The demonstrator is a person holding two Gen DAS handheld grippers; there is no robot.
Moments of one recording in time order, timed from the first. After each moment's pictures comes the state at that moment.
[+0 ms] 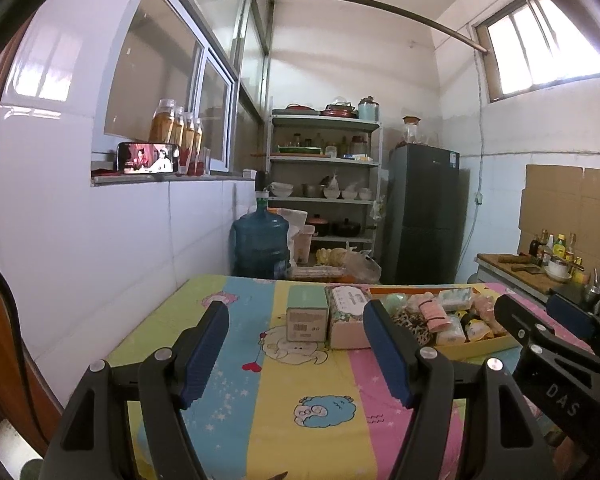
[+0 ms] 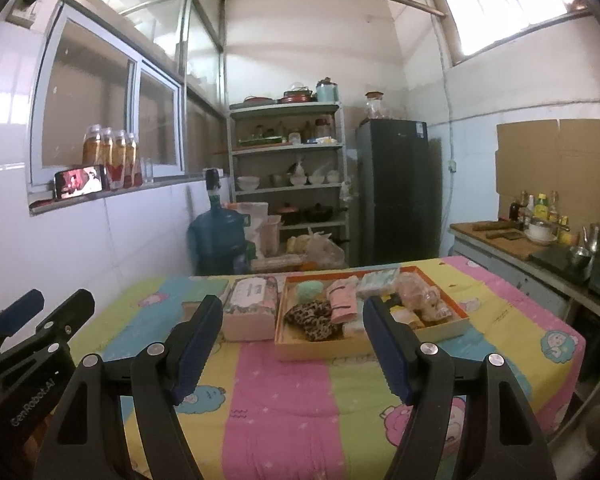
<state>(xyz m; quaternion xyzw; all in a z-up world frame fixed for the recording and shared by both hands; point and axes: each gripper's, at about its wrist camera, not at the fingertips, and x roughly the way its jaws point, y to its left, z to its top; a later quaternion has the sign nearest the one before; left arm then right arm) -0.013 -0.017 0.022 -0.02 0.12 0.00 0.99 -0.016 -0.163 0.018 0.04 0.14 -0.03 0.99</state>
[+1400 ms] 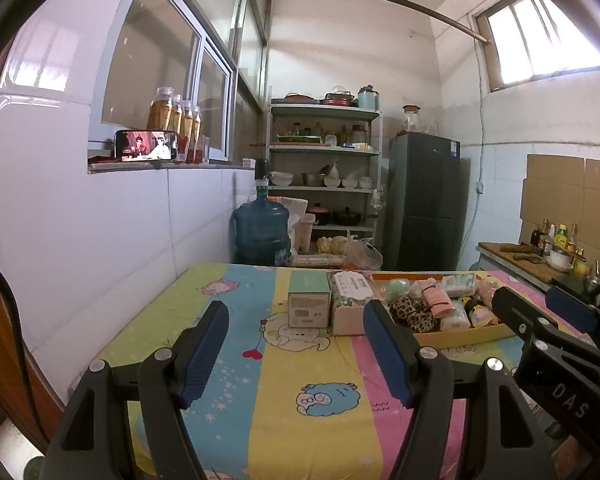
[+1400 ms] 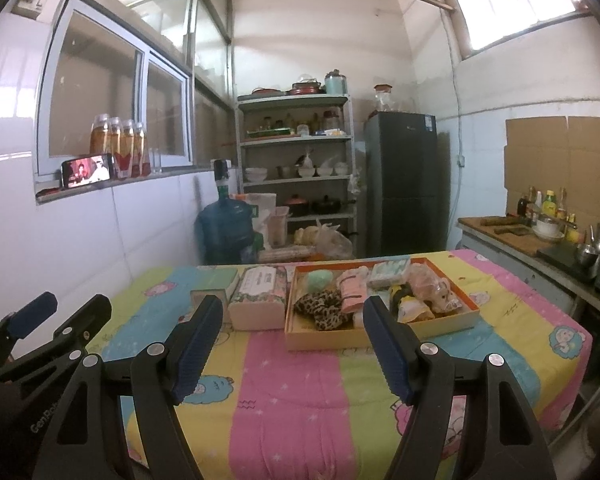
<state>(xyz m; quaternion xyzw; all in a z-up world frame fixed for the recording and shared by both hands) -0.011 -0.019 0.011 -0.02 0.14 0.00 0.99 -0.010 -0.147 0.013 0.04 0.15 -0.01 0.99</state>
